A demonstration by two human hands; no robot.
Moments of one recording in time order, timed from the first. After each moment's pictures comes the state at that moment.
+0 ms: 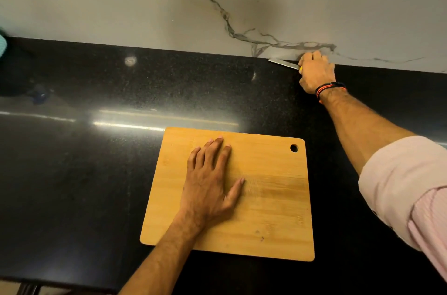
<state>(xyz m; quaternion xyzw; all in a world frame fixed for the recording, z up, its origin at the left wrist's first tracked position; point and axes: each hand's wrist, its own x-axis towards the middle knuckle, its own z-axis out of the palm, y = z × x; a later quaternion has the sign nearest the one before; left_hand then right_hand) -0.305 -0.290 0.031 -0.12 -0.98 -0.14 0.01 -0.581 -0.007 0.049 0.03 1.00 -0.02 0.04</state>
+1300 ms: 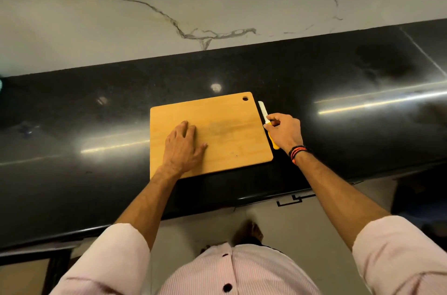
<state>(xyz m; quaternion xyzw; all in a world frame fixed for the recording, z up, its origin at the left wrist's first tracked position) -0.262 -0.324 0.040 -0.15 -0.98 -0.09 -0.08 -0.231 -0.030 0.056 0.23 0.91 -0.35 -0.03</state>
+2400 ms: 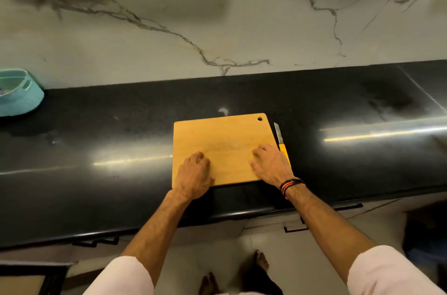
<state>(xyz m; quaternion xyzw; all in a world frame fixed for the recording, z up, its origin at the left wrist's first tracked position) -0.215 -0.355 0.071 -0.18 -0.97 -0.09 -0.12 -0.200 -0.108 0.067 0.02 0.99 -0.10 0.05</state>
